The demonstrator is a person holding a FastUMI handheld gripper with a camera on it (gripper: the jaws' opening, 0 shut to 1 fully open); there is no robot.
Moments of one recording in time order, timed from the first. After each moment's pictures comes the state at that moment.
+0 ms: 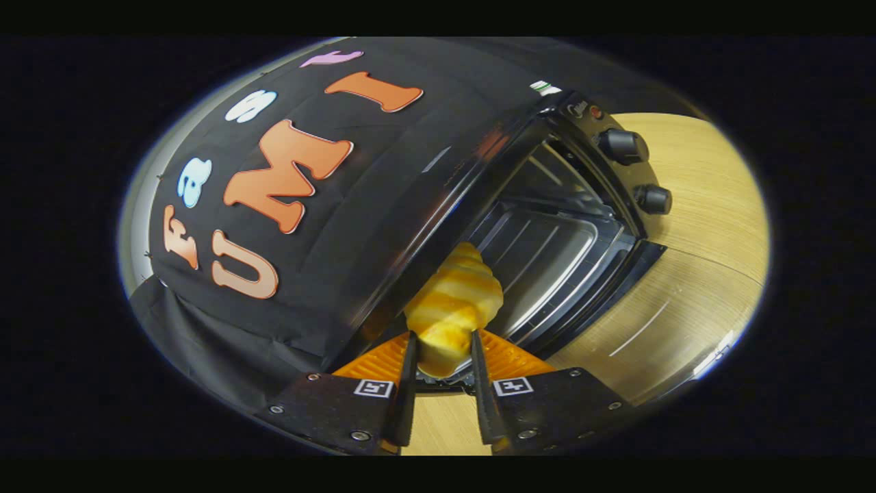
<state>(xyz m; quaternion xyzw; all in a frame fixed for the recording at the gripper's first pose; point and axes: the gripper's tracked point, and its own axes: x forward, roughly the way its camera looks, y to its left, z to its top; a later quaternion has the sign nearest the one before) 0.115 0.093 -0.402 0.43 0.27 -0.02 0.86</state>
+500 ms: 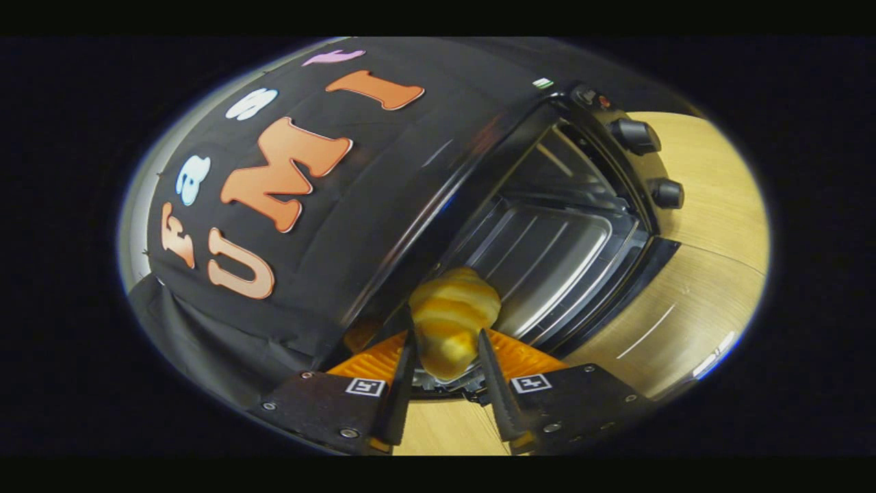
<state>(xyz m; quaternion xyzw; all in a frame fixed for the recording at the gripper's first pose) 0.112 0.098 -0.410 0.41 0.27 -0.02 0.87</state>
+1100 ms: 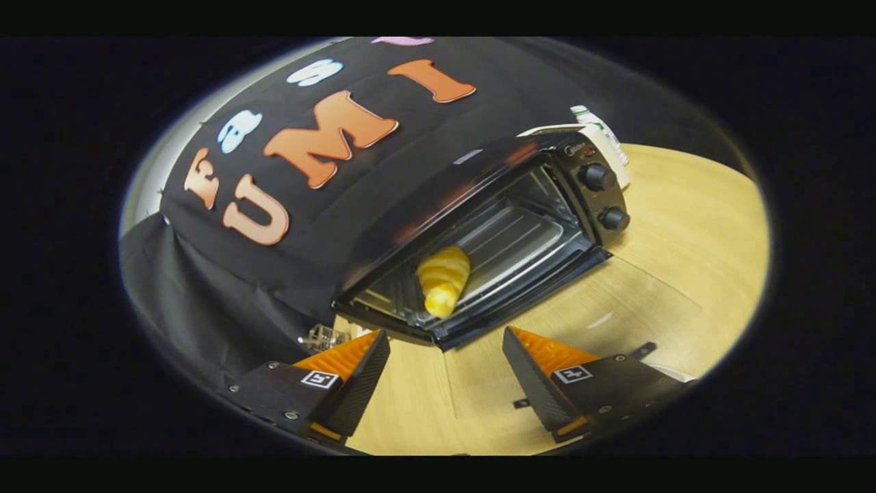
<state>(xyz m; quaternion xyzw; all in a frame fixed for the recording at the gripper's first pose) -0.008 0.077 -0.387 0.27 0.32 0.02 0.91</state>
